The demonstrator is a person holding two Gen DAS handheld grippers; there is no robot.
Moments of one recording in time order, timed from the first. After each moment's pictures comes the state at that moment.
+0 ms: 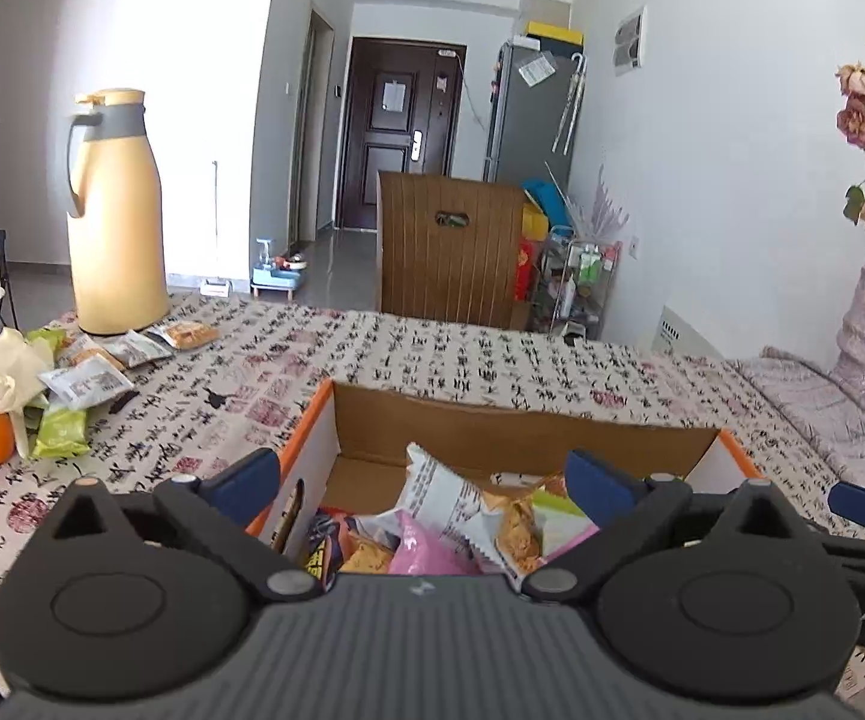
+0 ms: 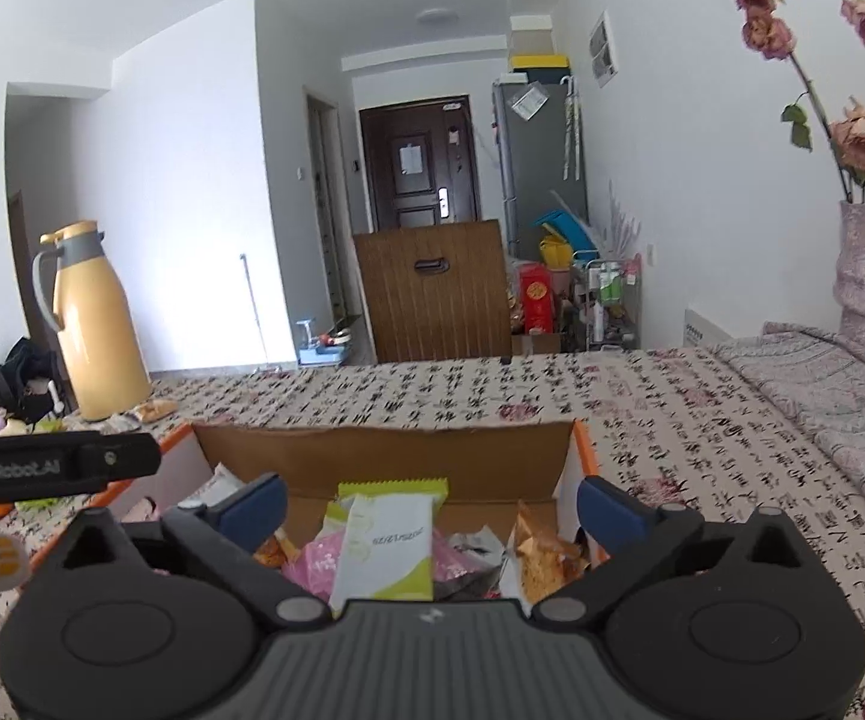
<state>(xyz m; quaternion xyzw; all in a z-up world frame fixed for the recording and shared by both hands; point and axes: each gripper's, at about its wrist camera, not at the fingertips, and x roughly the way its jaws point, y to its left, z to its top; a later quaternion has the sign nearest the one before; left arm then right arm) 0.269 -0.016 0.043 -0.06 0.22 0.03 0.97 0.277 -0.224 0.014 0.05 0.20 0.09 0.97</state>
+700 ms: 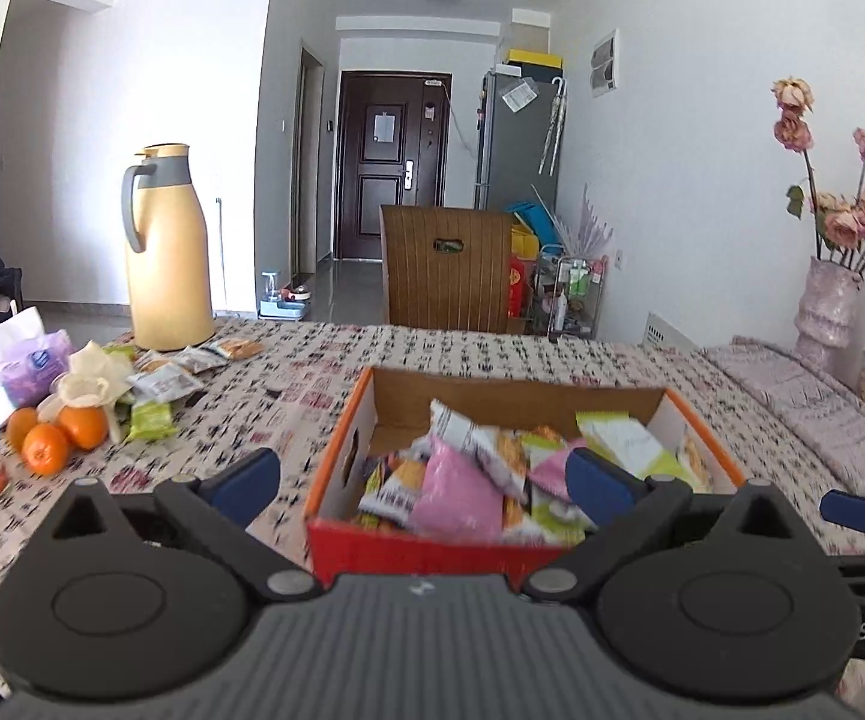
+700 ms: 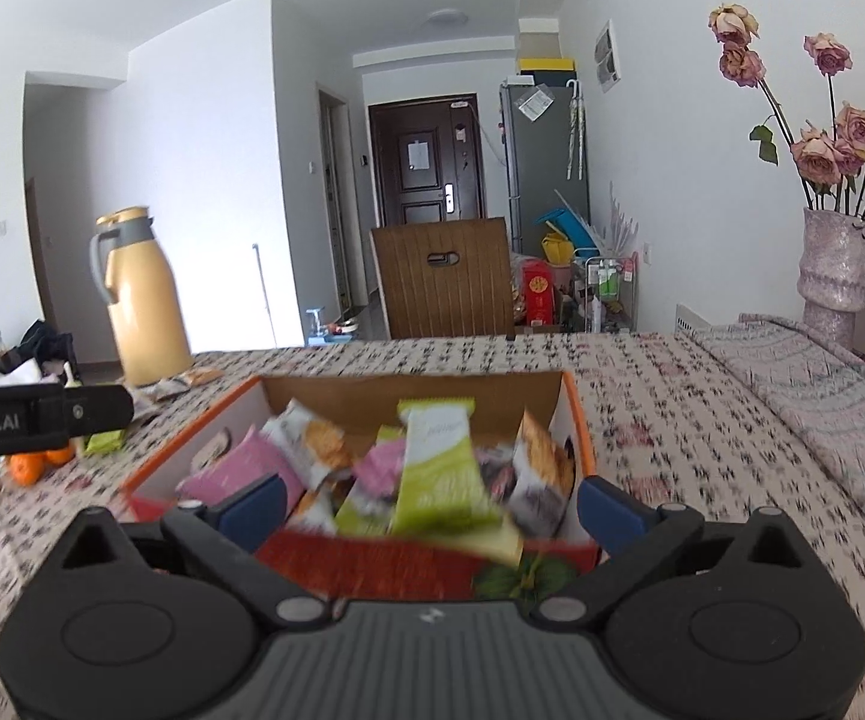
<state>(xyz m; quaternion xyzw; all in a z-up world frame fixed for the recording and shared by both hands) 0.135 -0.011 0.062 -0.03 0.20 0.03 0.98 0.152 -0.218 0.024 0.04 0.21 0.10 0.97</state>
